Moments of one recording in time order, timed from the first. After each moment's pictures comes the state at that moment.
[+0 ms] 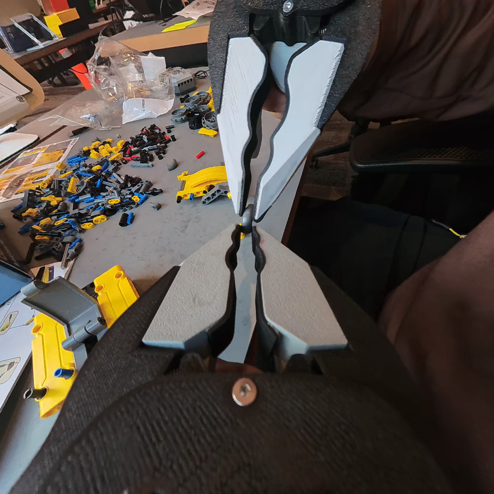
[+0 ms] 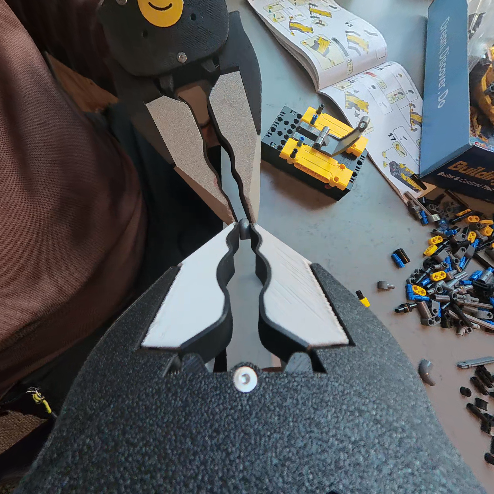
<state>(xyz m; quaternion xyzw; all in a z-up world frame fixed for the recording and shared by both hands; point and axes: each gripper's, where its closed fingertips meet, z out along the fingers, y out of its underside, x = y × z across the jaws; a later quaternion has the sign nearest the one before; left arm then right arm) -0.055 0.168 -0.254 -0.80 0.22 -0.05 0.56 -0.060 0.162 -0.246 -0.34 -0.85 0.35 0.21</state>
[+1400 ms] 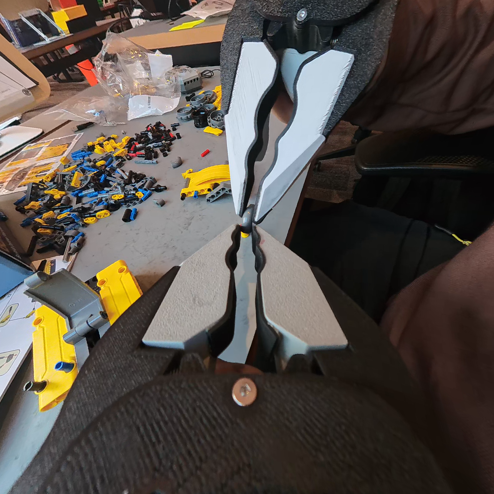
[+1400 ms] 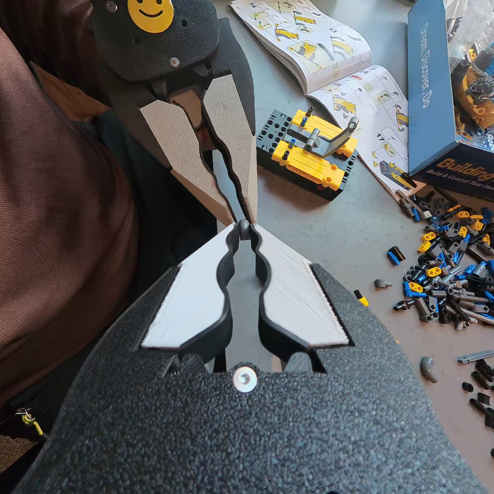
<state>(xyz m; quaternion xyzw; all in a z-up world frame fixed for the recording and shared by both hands) -0.060 0.170 -0.255 -0.80 0.20 -0.06 0.57 -0.065 0.162 -0.247 -0.35 -0.84 0.36 0.22</state>
